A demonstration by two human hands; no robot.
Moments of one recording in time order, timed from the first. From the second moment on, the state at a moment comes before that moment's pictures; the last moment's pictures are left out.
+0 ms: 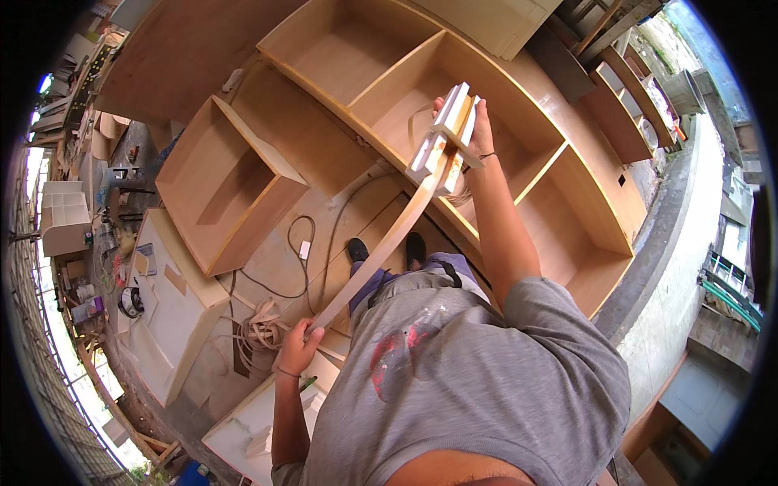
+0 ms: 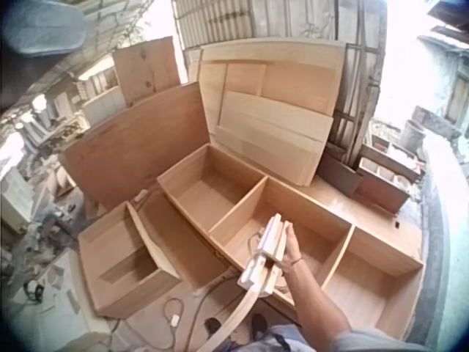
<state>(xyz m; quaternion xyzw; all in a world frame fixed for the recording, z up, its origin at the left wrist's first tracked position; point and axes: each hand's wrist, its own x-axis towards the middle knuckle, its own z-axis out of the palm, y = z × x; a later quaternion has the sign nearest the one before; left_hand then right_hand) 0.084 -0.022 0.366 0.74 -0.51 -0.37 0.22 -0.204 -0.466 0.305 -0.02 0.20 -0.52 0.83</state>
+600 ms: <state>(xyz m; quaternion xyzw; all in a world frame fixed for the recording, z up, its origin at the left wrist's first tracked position) 0.090 -0.212 0.400 0.49 -0.41 -0.66 0.40 -0.133 -0.367 0.373 -0.15 0.29 -0.53 0.78</state>
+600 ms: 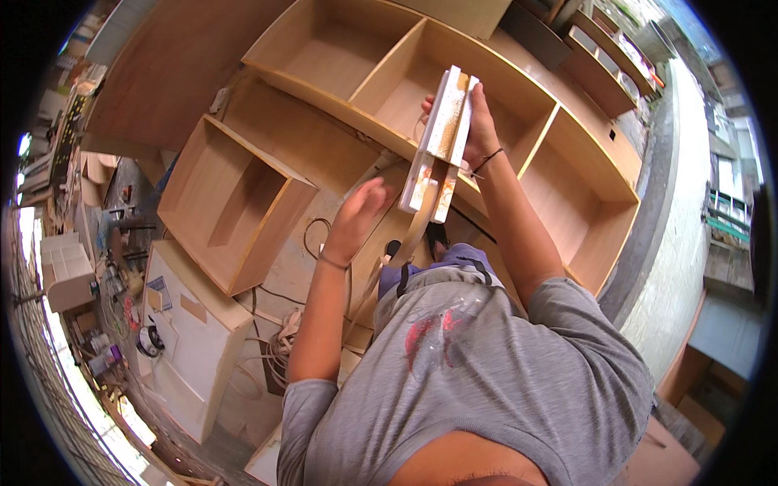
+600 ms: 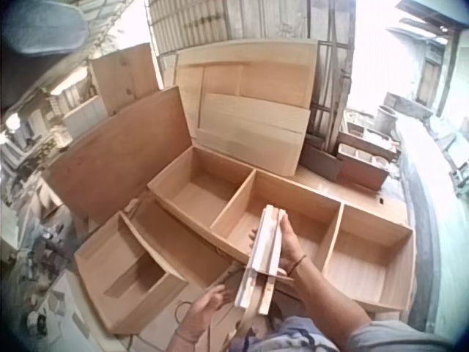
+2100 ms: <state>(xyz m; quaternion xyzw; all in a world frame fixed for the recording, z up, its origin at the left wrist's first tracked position) -0.097 -0.193 0.224 0.52 -0.42 -0.71 0.22 -0.195 0.237 -0.112 0.31 0.70 -0.28 0.58</state>
